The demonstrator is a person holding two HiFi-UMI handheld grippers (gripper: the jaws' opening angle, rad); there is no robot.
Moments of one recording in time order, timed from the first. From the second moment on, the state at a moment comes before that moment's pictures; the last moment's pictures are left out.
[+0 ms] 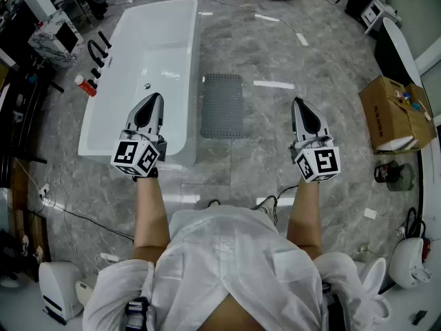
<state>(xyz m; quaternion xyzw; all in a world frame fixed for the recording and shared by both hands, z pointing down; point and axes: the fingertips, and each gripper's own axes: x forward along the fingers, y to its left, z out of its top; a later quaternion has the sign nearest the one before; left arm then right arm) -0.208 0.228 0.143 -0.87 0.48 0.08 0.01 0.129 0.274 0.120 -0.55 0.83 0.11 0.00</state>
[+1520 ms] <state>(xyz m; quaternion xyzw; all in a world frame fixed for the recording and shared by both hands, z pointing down) -0.211 0.235 0.146 -0.88 0.47 0.08 0.00 0.126 0.276 0.121 -0.57 0.82 0.12 0.01</state>
